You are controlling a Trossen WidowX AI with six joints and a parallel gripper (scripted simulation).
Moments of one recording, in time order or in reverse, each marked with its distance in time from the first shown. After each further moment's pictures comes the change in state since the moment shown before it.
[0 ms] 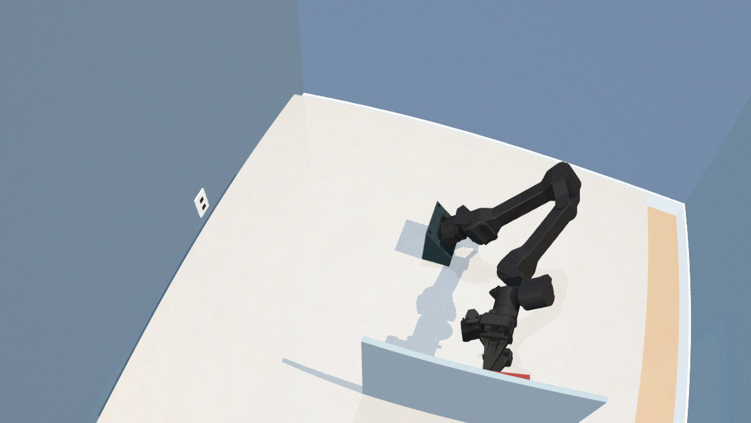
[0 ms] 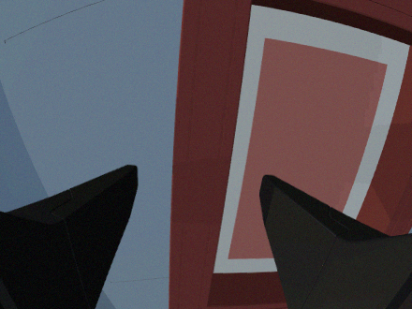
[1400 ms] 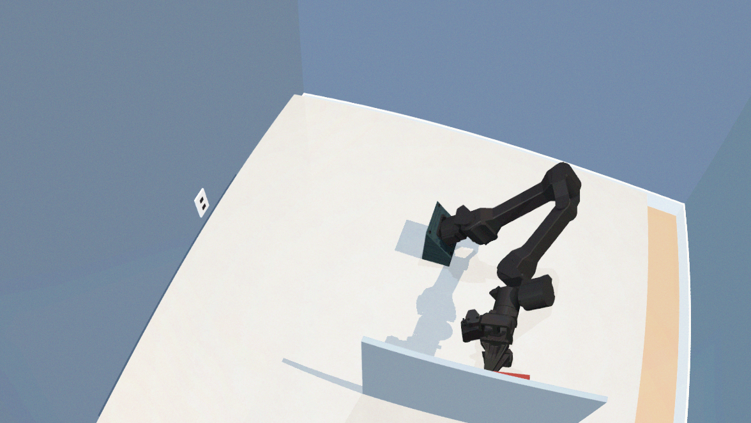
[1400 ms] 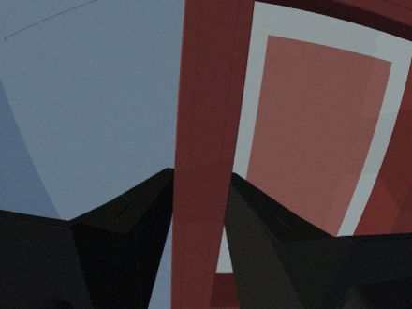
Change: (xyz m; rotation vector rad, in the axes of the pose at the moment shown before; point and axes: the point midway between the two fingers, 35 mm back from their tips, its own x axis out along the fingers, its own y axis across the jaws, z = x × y) arm 0.001 0.001 -0.001 0.001 0.002 0.003
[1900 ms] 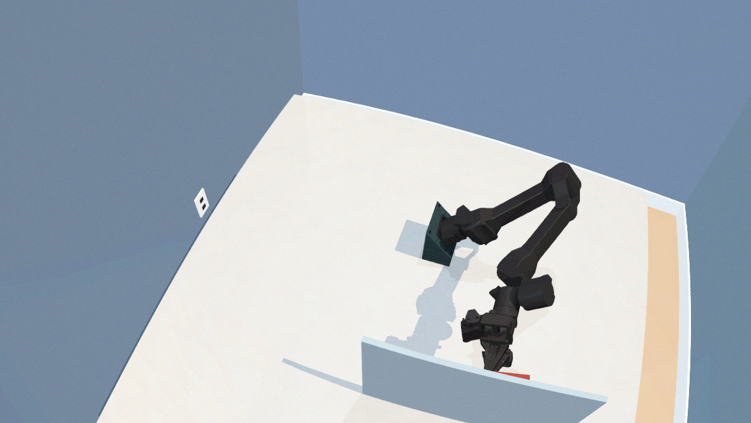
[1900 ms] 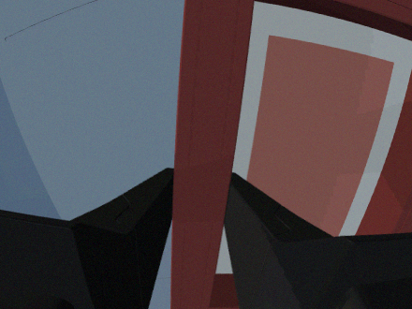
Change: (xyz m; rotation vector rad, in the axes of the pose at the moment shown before) arm 0.000 0.000 0.000 0.000 0.000 -0.001
